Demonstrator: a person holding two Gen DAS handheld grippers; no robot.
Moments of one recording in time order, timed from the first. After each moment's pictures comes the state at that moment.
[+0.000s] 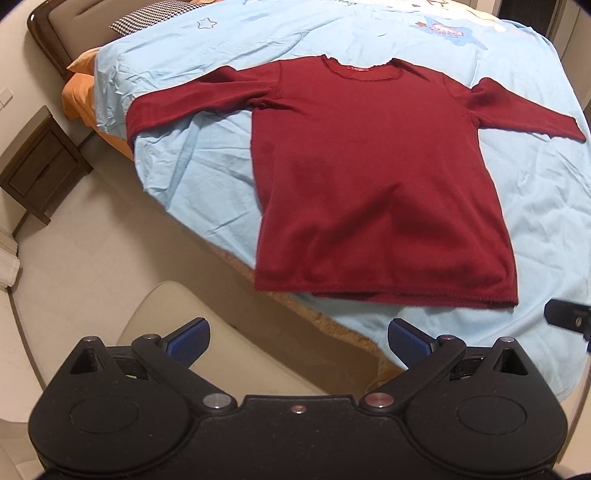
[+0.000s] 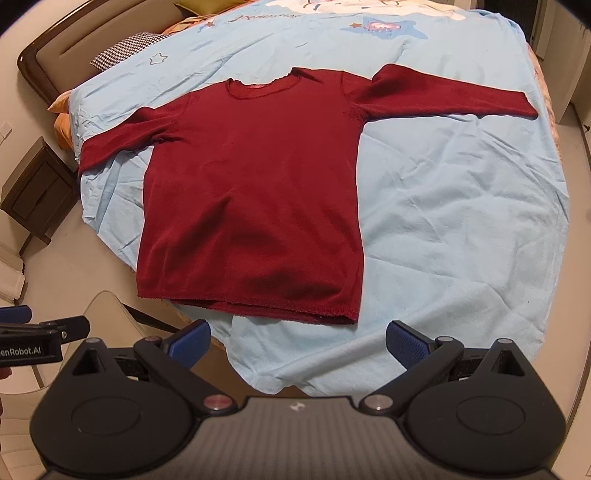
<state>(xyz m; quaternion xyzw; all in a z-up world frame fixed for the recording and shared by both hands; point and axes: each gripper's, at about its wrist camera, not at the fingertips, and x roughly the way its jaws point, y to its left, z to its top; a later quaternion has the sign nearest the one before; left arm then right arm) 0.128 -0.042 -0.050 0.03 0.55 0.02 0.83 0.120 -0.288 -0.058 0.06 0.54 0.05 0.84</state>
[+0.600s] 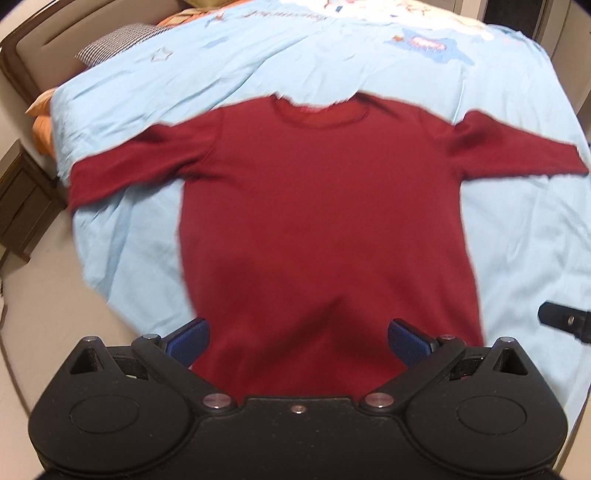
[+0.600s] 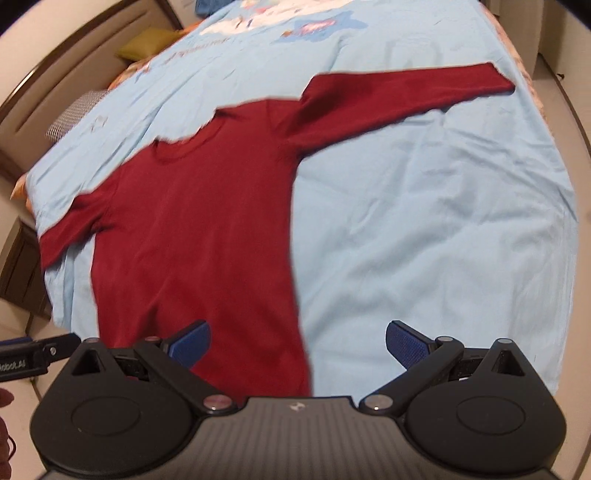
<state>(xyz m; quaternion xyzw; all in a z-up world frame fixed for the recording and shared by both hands) 0.274 -0.126 -0.056 0.03 0.53 0.00 0.85 0.236 -0.386 -0.094 0.17 0.51 0.00 0.84</state>
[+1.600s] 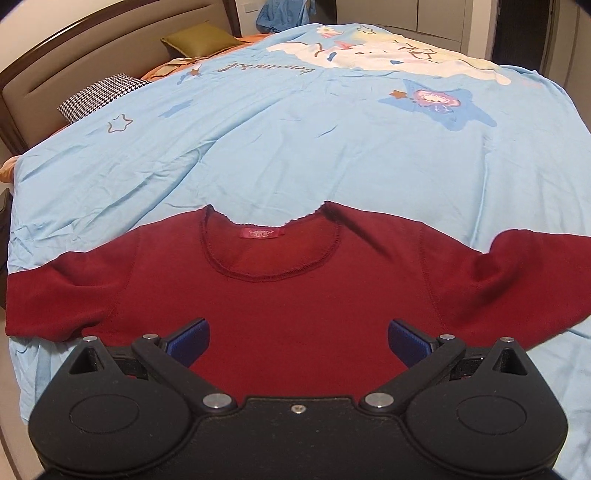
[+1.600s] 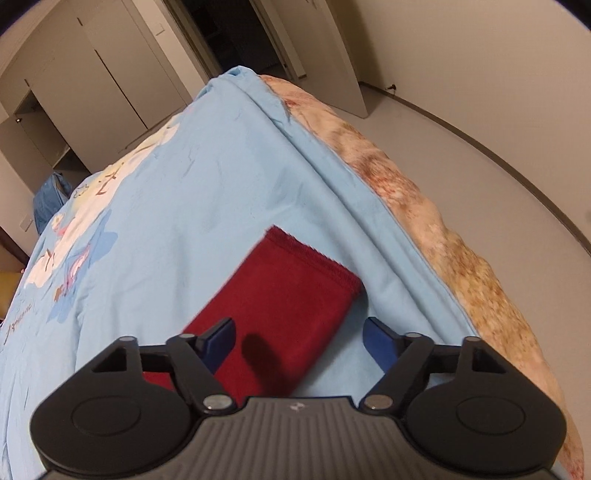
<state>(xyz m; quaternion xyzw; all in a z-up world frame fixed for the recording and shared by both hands) 0.485 -0.213 -0.101 0.04 0.46 0.02 0.89 0.488 -0.715 -0.208 0.33 0.31 -0.26 0.85</state>
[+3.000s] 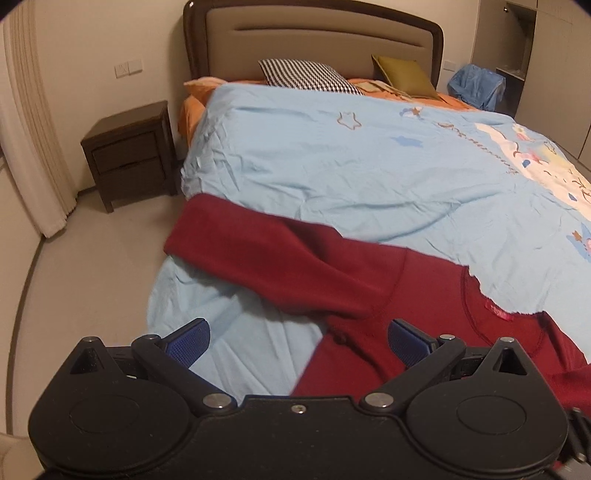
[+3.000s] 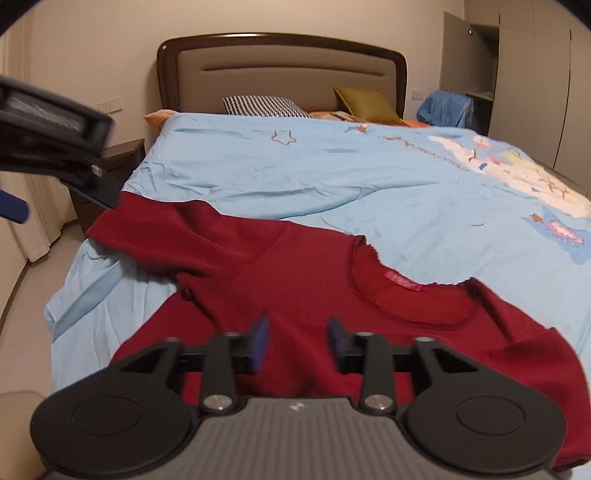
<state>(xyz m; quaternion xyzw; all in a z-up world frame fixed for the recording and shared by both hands) 0.400 0.021 -0.072 -0.13 0.38 0.25 0.88 0.427 -0.156 -0.144 -0.10 0.30 0.25 0.92</state>
